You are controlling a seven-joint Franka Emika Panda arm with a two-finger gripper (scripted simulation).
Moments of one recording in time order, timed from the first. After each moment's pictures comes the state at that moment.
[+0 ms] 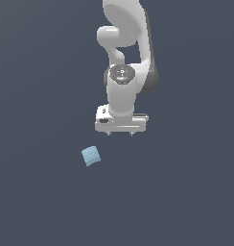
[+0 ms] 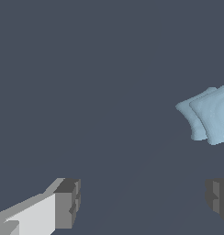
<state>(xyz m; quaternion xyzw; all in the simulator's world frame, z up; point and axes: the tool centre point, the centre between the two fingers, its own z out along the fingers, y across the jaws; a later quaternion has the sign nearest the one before) -0.001 0.014 0.149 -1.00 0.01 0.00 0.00</state>
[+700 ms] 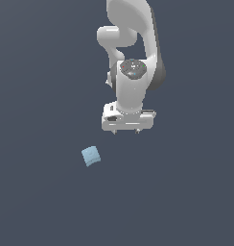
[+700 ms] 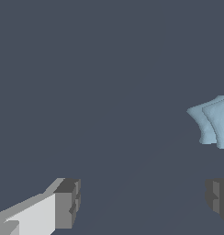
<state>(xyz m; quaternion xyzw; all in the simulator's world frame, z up) -0.003 0.040 0.161 -1.00 -0.03 0.00 0.00</state>
